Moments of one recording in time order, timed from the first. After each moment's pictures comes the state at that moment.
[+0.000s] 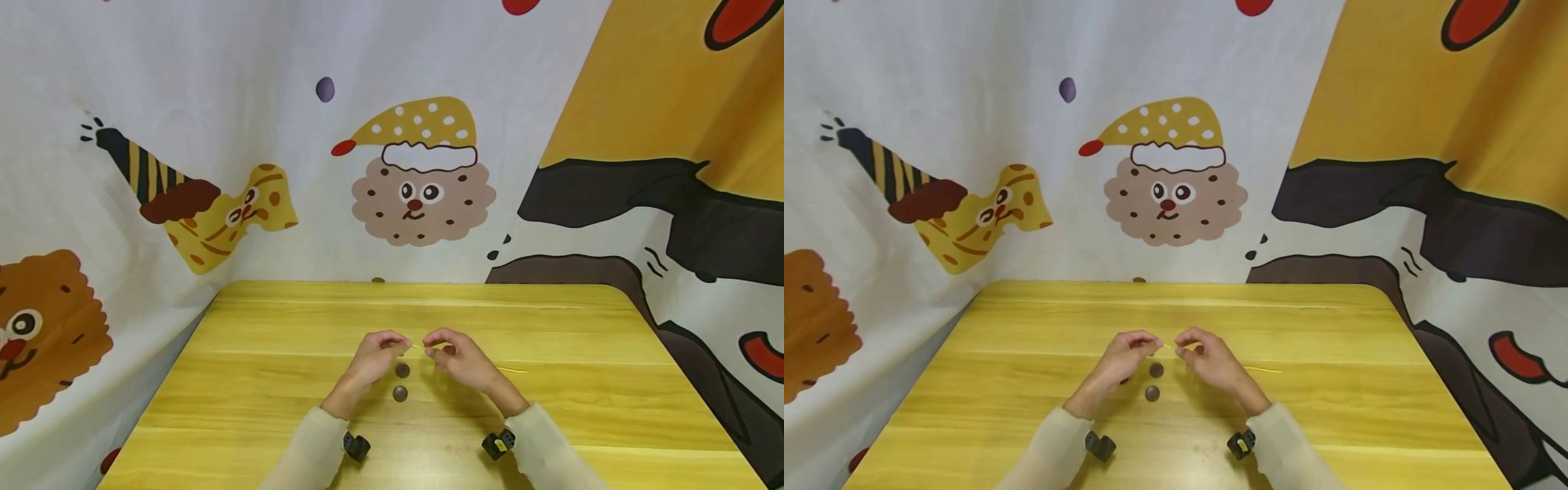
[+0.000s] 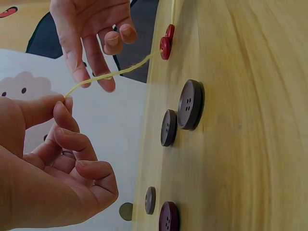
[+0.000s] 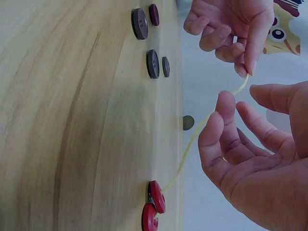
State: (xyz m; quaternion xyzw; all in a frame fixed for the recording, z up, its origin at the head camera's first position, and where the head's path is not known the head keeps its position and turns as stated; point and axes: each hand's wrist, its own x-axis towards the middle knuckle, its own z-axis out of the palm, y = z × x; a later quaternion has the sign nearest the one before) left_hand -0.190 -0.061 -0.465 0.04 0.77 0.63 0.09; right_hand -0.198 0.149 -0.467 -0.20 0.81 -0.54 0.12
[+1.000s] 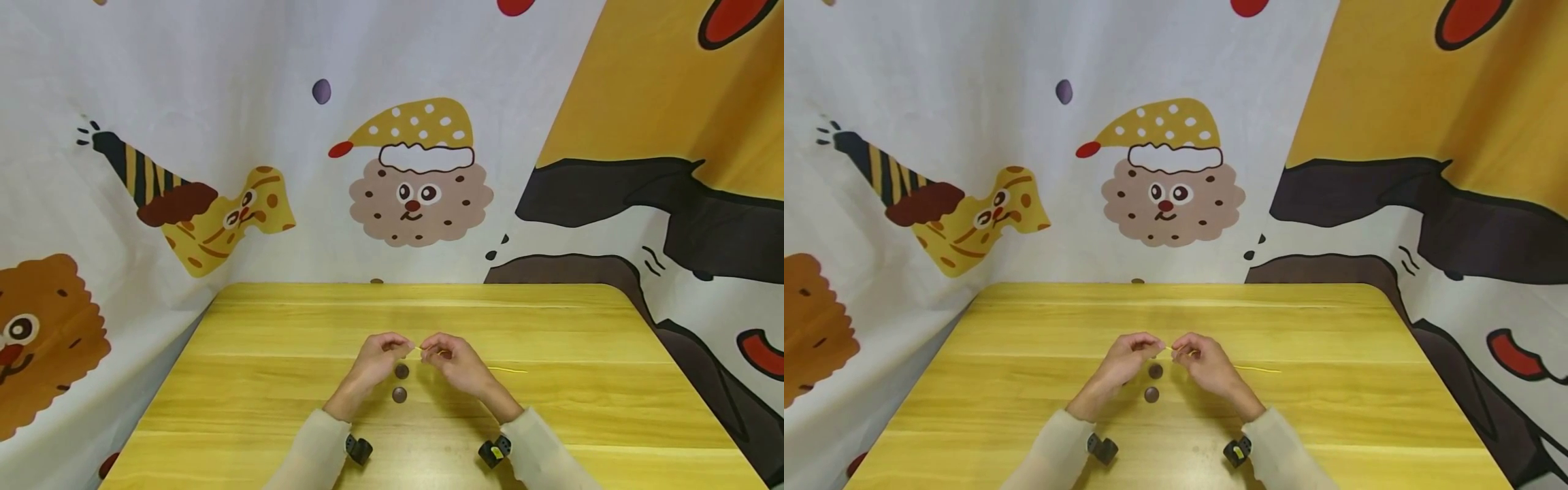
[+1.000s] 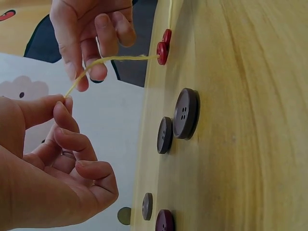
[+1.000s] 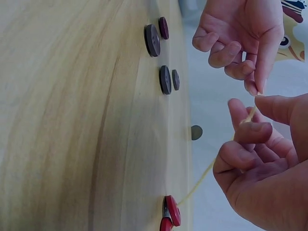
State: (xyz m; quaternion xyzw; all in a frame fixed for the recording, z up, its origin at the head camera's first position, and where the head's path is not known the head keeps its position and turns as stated) left_hand -0.190 -0.055 -0.466 0.04 0.77 0.63 0.09; right_hand -0.174 0.135 -0.440 -0.18 0.82 -0.53 0.07
